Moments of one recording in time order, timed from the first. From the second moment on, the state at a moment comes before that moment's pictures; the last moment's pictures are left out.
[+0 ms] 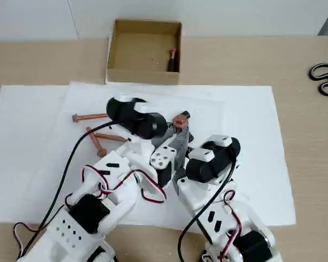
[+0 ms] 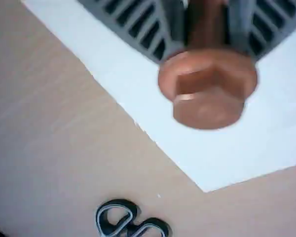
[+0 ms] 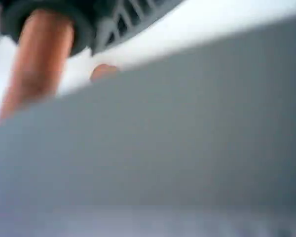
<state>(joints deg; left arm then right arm) 37.7 -60.4 54.7 36.0 20.4 -32.9 -103.0 75.0 53.1 -6.7</state>
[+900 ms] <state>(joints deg) 38.2 -60.9 59.7 40.8 20.0 -32.8 -102.9 75.8 53.1 -6.9</state>
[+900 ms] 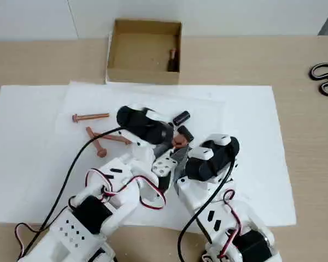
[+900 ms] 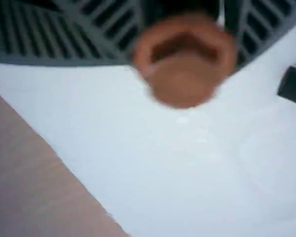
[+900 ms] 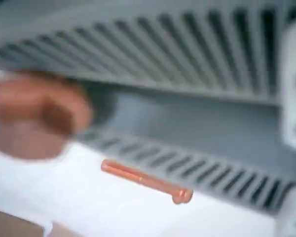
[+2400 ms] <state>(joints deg) -22.9 -60.6 32.1 93.1 8.3 -13.0 -83.8 74.0 18.5 -2.2</state>
